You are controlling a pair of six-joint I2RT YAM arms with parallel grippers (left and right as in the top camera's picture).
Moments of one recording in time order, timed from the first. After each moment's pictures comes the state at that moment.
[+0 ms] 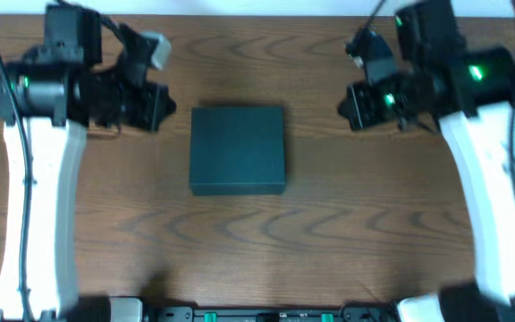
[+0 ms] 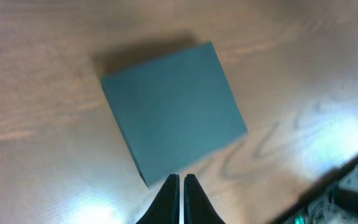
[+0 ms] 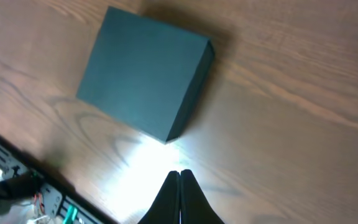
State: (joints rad) left arm -0.06 1.52 1.81 -1.41 0.48 0.20; right arm 0.22 1.59 1.88 -1.41 -0.36 -0.04
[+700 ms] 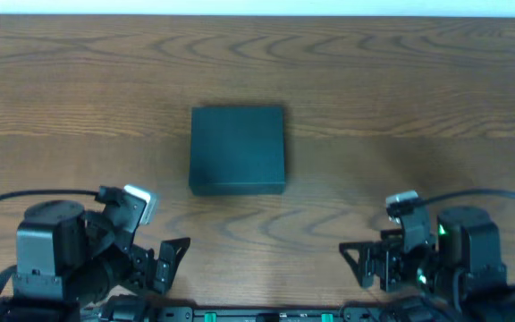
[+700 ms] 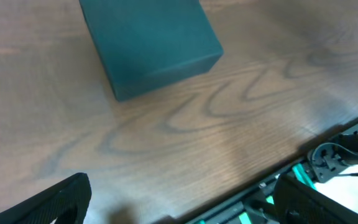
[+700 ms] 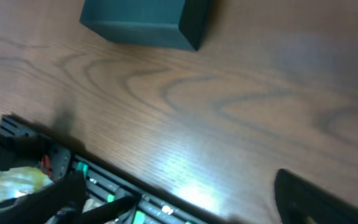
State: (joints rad) left arm -0.11 0.70 1.22 -1.44 0.41 0.09; right arm 0.22 0.60 0.92 -1.28 -0.41 0.21
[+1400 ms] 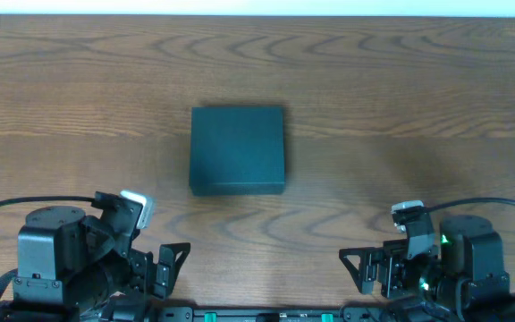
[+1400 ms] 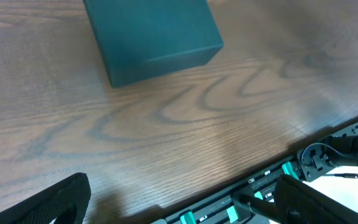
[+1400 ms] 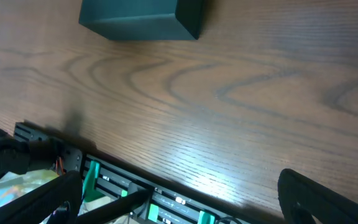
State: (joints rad) left arm -0.12 0.70 1.22 -1.47 0.41 0.03; right arm 0.22 0.57 0.92 -1.31 -0.41 0.28
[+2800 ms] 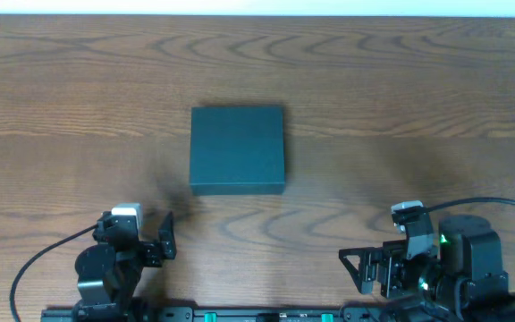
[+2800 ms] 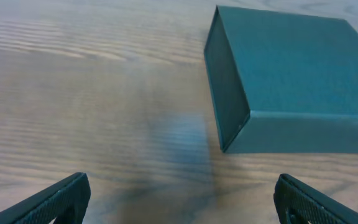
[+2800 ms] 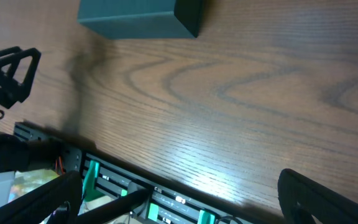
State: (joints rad) left arm 0.06 0.01 0.20 -0.69 0.21 -0.07; right arm 0.22 0.57 0.91 -1.31 -0.41 0.28
